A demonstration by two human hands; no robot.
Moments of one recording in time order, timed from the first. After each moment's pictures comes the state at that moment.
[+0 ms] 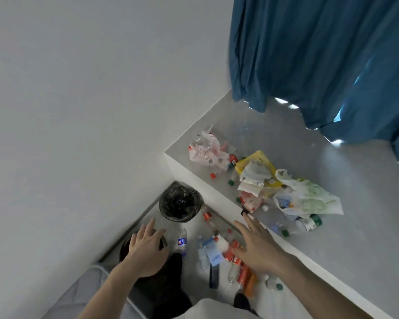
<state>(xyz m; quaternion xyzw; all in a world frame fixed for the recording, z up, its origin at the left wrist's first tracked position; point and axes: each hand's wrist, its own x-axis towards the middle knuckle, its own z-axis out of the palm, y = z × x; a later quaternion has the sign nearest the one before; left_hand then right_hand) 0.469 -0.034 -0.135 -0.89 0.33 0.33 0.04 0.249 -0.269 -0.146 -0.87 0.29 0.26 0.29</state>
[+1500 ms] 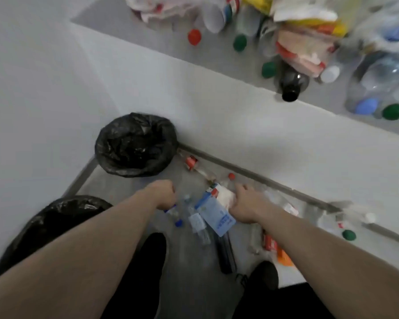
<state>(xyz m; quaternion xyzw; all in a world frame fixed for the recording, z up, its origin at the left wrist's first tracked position) 0.553 -0.129 -0.760 -0.78 0.48 0.38 0.14 0.309 -0.223 -0.751 -0.78 0.49 0.27 0.27</state>
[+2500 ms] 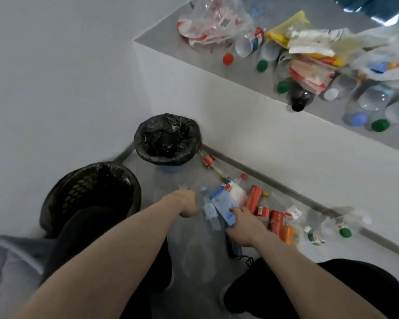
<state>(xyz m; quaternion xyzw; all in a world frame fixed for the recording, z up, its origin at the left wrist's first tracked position) 0.505 -0.044 -0.714 -0.76 0.49 0.41 0.15 0.290 -0.100 -0.716 -0.80 0.45 0.25 0.32</state>
